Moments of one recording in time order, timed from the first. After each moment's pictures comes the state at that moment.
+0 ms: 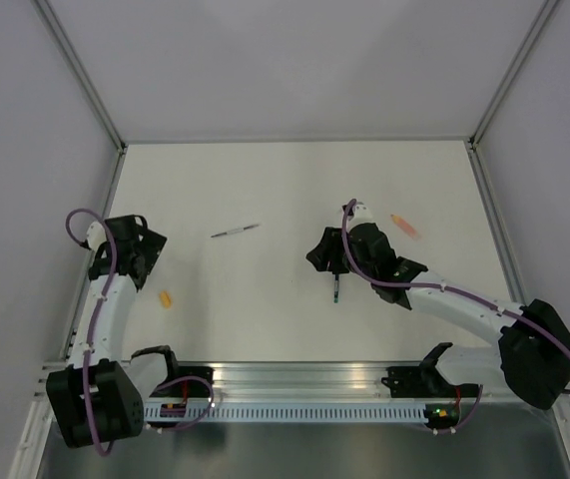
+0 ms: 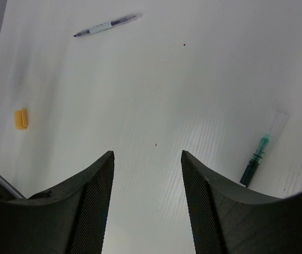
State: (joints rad) left arm 0.15 1.03 0.74 -0.54 -0.22 -0.91; right arm 0.71 1.25 0.67 0.08 0.03 0.64
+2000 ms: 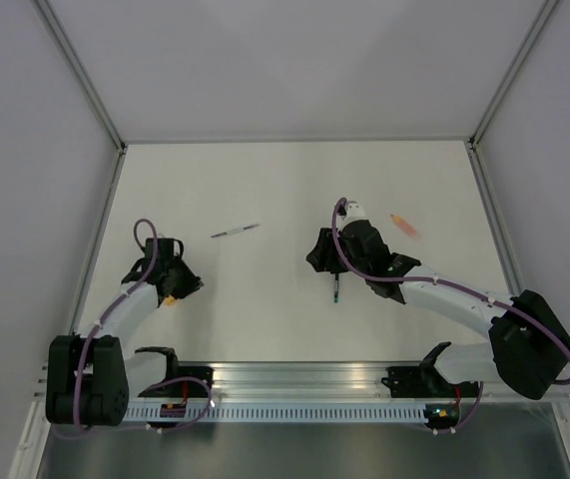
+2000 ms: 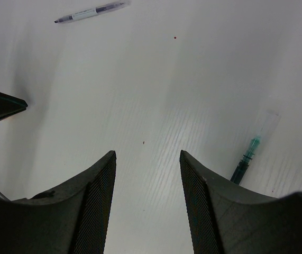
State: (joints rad) left arm 0.01 1.13 0.47 -0.33 0.08 -0.69; right arm 0.71 1.31 0.71 0.03 0.04 0.58
